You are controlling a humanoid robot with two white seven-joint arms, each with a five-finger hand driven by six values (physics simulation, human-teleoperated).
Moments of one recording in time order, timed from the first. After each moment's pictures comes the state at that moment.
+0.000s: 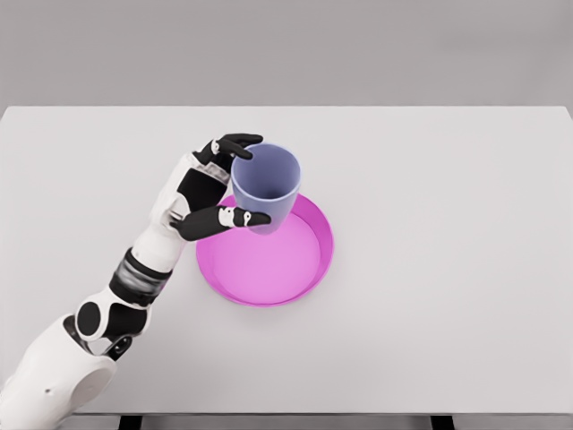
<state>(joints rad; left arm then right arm) -0.23 0.46 -0.68 -1.71 0.73 -0.56 -0.10 -0.10 0.00 -0.32 0.30 -0.75 -0.19 0.61</state>
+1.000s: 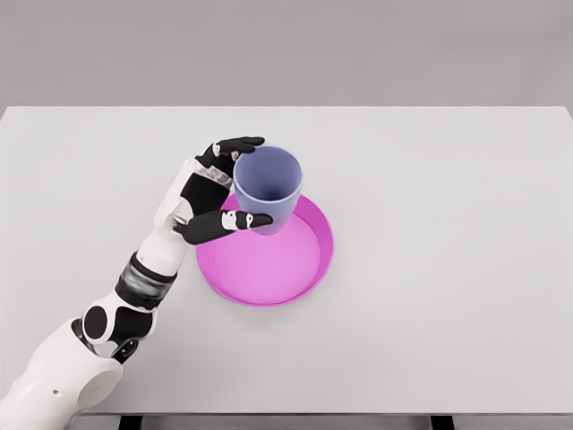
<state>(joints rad) -0.23 0.45 -0.69 -1.69 0.73 -0.60 -0.10 -0.10 0.00 -0.32 0.30 -0.75 -0.19 0.61</state>
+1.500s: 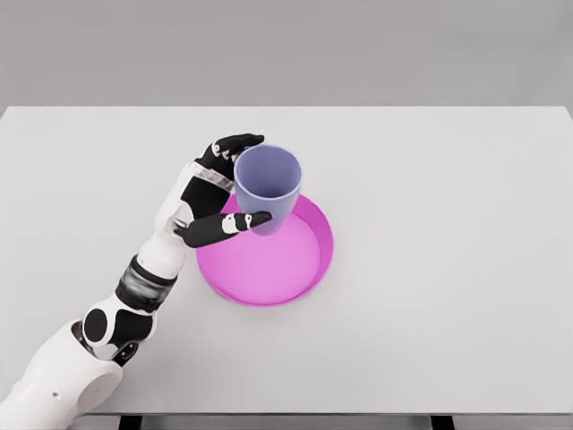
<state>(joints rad) -0.22 0.45 -0.69 -1.69 0.73 -0.60 -0.10 -0.10 0.00 -0.32 0.30 -0.75 -0.19 0.61</state>
